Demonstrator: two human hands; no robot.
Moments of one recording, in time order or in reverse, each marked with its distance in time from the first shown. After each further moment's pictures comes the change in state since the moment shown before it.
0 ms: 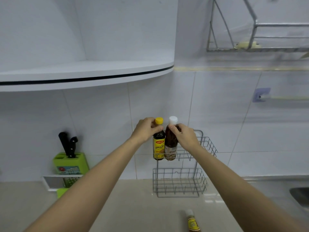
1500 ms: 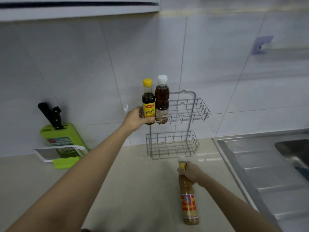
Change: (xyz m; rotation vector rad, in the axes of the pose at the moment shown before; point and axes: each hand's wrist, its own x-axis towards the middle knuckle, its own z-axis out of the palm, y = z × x) left_hand -0.037 -0.061 0.058 -0.163 -0.122 -0.166; right_hand -0.165 0.179 0.076 -0.013 -0.457 0.647
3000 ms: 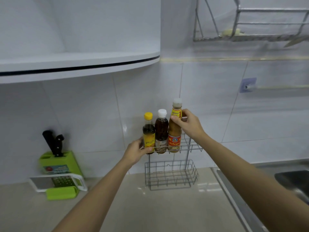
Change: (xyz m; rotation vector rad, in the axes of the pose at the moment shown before) left_hand -0.004 -0.008 0.005 -0.049 0.002 0.094; right_hand -0.018 -0.198 -0.160 0.287 0.408 -0.763
